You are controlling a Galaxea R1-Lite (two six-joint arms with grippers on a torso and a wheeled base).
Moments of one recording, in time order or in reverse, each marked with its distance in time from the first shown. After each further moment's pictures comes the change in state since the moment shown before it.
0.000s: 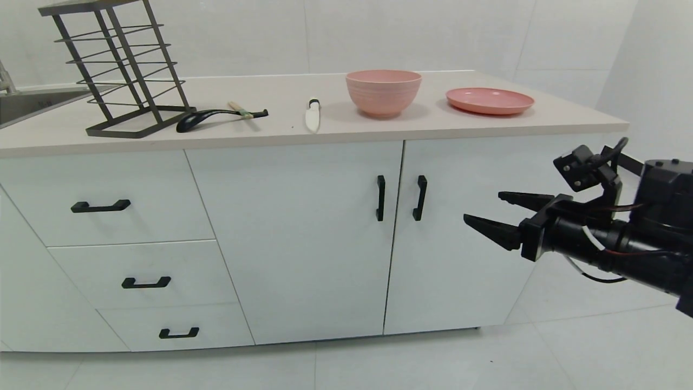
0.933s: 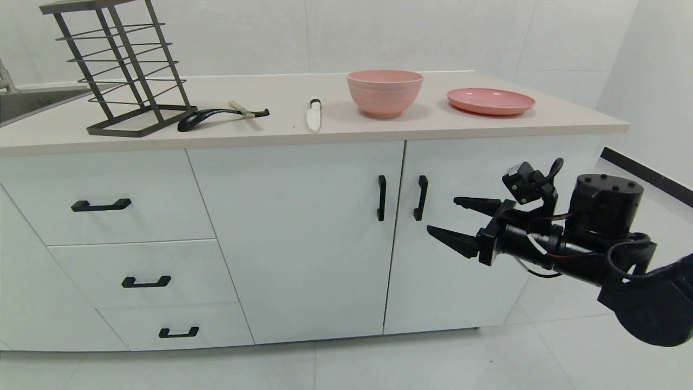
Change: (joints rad) left arm 0.000 0.000 0.000 0.001 -0.001 0.000; right arm 0.033 0.249 -0.029 -0.259 0.155 -0.025
